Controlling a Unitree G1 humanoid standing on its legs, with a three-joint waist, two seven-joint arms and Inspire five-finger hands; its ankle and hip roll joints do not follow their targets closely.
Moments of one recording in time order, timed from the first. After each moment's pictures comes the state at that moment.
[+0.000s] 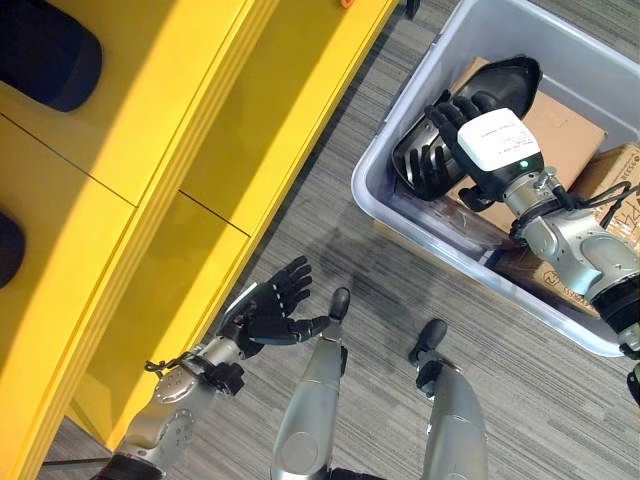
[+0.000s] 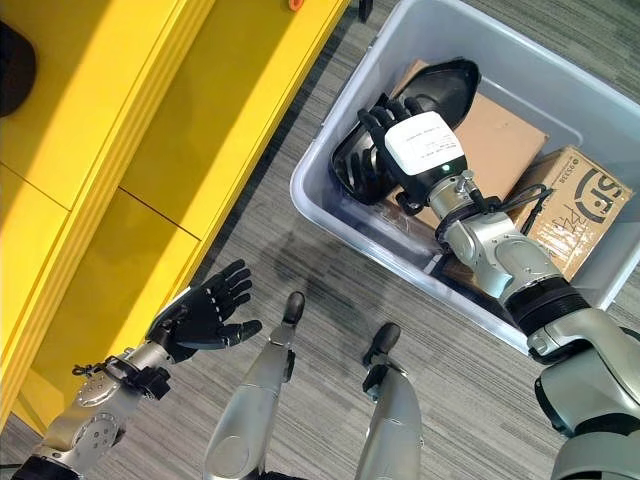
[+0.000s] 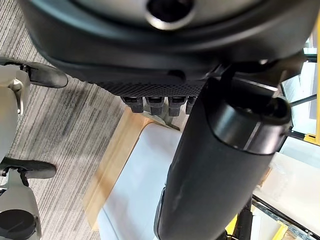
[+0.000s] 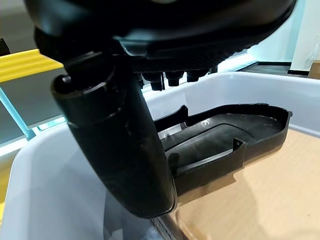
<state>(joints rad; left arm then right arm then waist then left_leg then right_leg) 0.02 0.65 -0.24 0.03 -0.82 -0.07 -0.32 -0.95 -0.93 0.70 0.49 -0.61 -0.11 -0.26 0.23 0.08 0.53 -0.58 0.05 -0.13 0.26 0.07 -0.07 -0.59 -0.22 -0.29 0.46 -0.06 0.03</state>
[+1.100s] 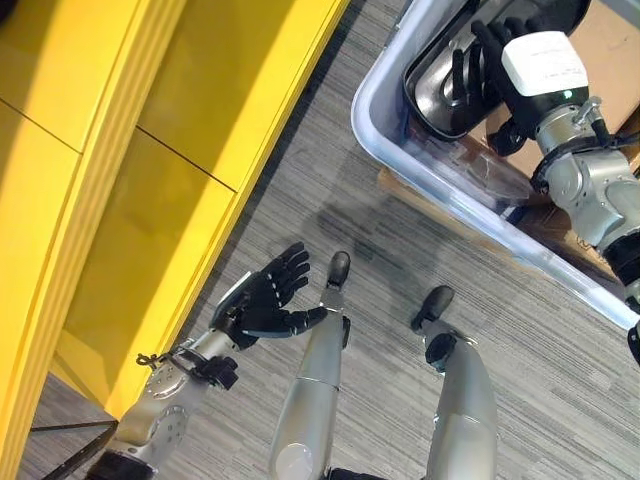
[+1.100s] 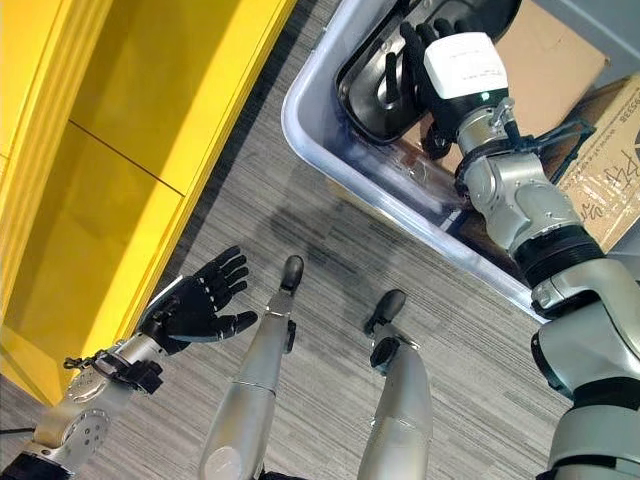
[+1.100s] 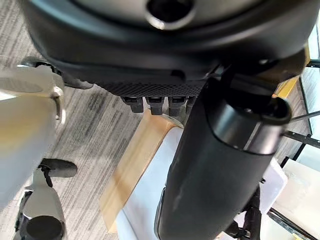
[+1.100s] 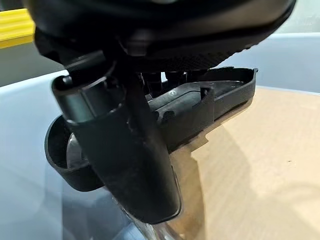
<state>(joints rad) 0.03 0.70 -0.23 -0.01 -0.86 -0.12 -0.32 -1.27 -0.92 0.80 0.70 -0.45 -0.02 -0.25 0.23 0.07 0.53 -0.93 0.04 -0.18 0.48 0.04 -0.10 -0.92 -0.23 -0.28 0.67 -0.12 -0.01</state>
